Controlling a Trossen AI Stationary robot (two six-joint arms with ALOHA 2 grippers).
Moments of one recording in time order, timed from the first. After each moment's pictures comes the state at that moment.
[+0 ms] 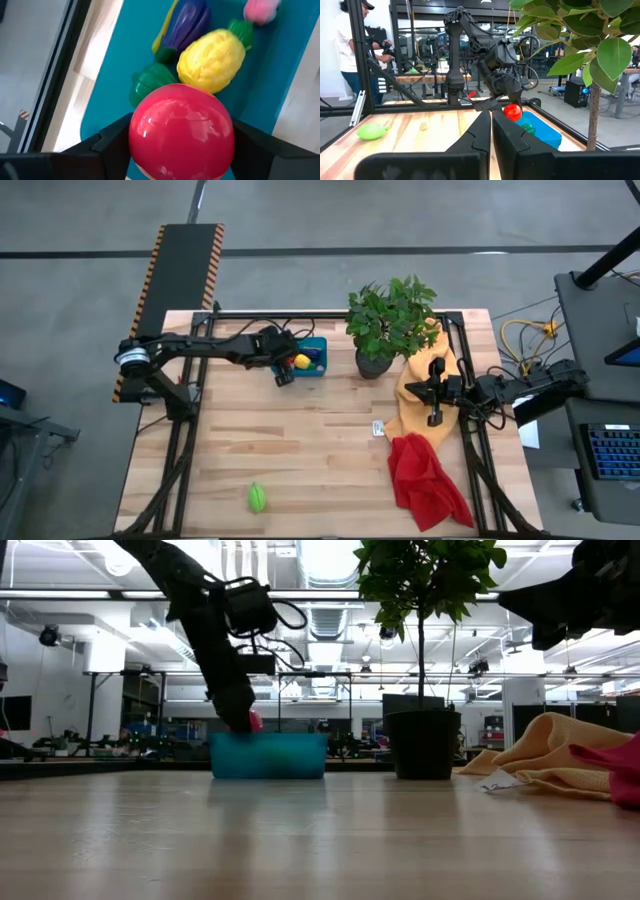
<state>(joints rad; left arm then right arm) 0.35 1.56 0.95 -0.44 -0.33 0.12 0.26 0.21 0.01 0.35 0.39 -0.06</state>
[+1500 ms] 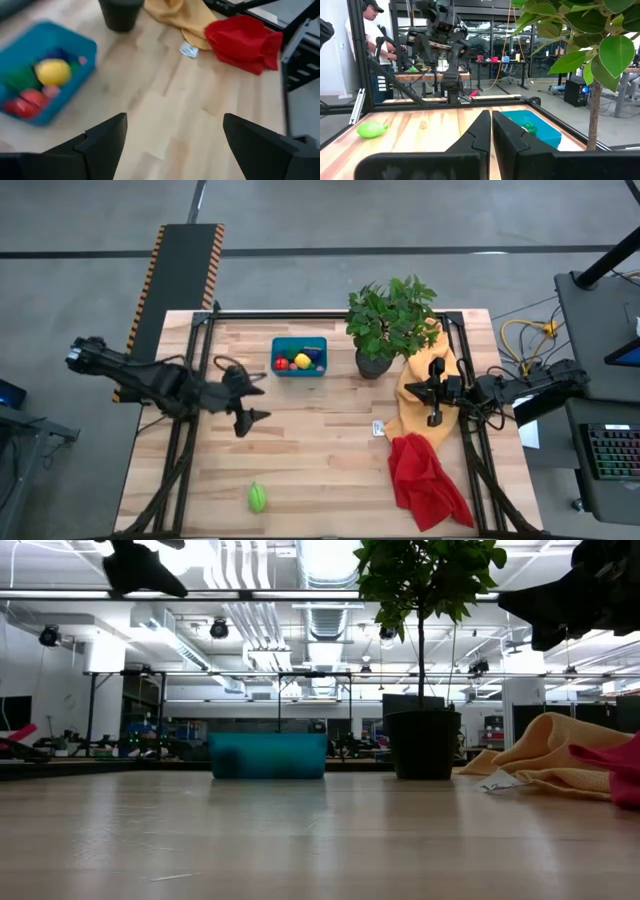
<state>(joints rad) -0.34 0.94 0.93 -0.67 -0.38 -0.65 0.26 0.22 0.01 0.35 0.39 -0.06</state>
